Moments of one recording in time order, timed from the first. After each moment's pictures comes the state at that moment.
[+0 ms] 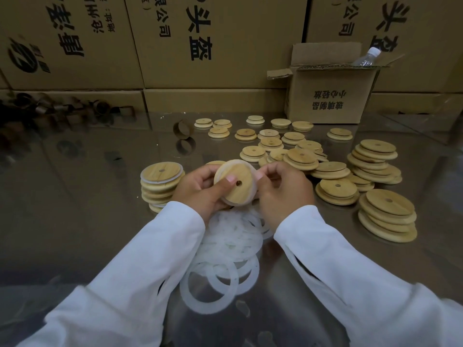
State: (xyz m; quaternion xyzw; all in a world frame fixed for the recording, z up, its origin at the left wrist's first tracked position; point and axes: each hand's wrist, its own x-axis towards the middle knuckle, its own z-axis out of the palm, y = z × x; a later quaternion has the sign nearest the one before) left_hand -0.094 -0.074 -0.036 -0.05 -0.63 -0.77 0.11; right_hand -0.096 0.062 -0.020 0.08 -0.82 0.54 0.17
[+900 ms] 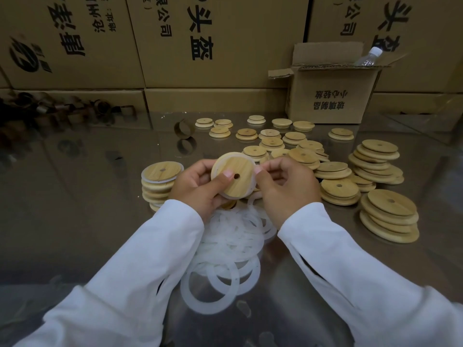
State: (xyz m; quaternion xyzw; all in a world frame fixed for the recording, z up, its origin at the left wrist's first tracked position) left_hand -0.093 -0.076 -0.032 -0.06 -0.59 -0.80 0.12; right_hand -0.094 0.060 -0.017 0.08 -0.78 0.58 0.20
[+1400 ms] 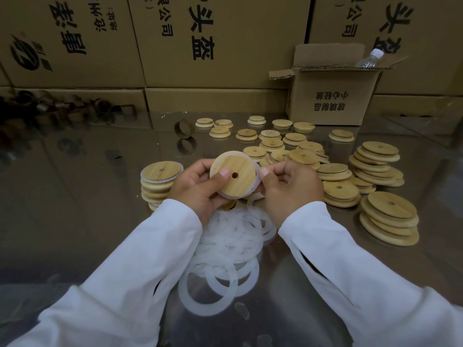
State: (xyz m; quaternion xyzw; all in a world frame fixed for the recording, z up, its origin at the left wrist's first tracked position) left_hand -0.092 -0.074 -0.029 -0.05 -0.56 -0.82 0.10; right_hand -0.096 0.062 -0.015 0.04 -0.81 0.56 0.18
